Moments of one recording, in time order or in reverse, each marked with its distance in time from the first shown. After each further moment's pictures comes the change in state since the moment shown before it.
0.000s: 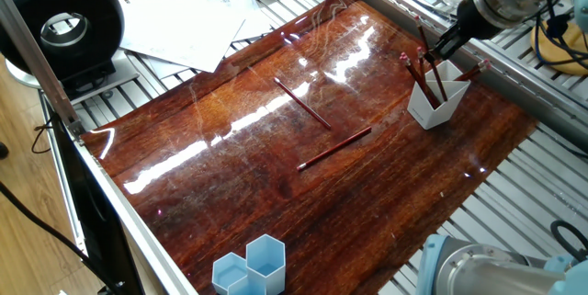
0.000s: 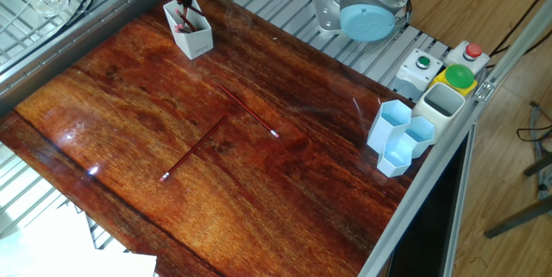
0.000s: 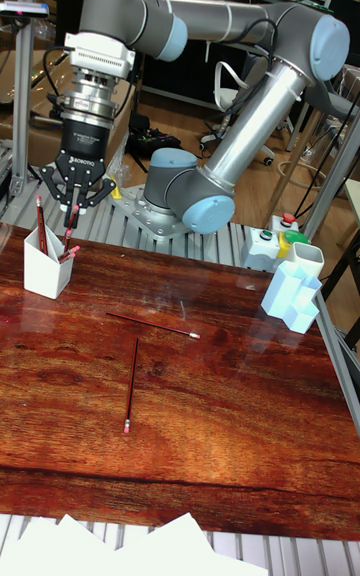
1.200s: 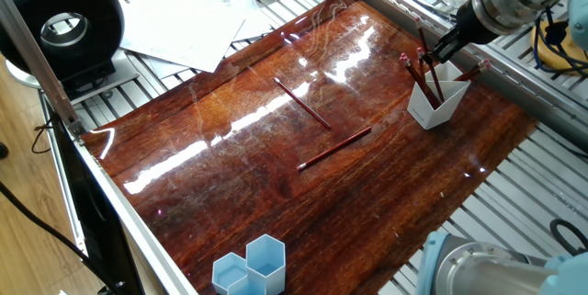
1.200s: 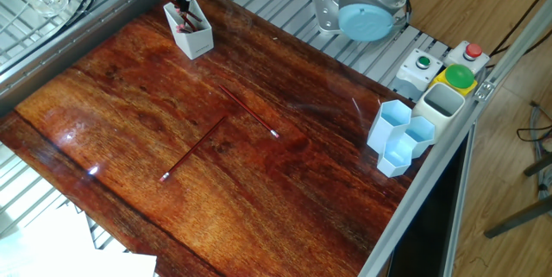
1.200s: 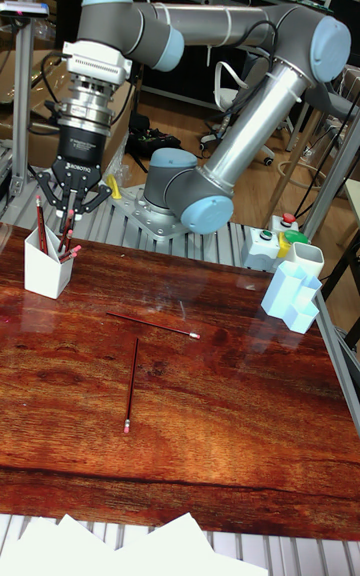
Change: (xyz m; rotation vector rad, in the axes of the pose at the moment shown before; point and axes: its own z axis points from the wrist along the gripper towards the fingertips) arm 0.003 -0.006 0.011 0.009 -0.028 0.022
